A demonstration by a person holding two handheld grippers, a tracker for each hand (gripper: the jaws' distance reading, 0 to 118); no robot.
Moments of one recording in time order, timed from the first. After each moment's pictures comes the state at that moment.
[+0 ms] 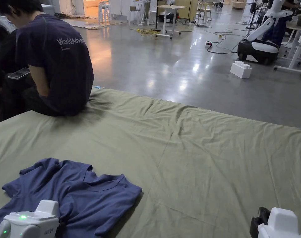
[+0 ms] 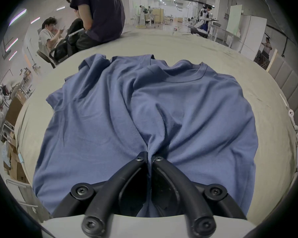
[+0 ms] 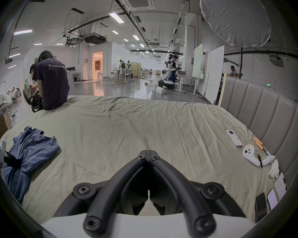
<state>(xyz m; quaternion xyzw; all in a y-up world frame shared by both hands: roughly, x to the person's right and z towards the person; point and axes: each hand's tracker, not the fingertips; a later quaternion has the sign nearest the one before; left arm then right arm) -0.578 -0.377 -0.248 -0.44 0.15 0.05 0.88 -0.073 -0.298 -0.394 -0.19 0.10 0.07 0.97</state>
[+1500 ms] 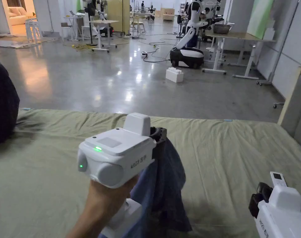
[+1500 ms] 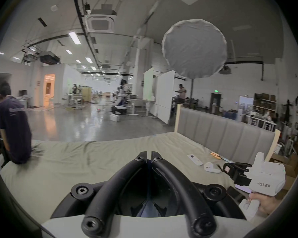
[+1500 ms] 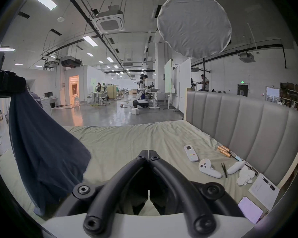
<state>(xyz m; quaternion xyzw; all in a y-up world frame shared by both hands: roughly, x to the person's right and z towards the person) -0.217 -0.129 -0.377 -0.10 -0.22 0.01 0.97 0.093 -0.226 -0.352 -0.10 -0.03 0.01 0.99</state>
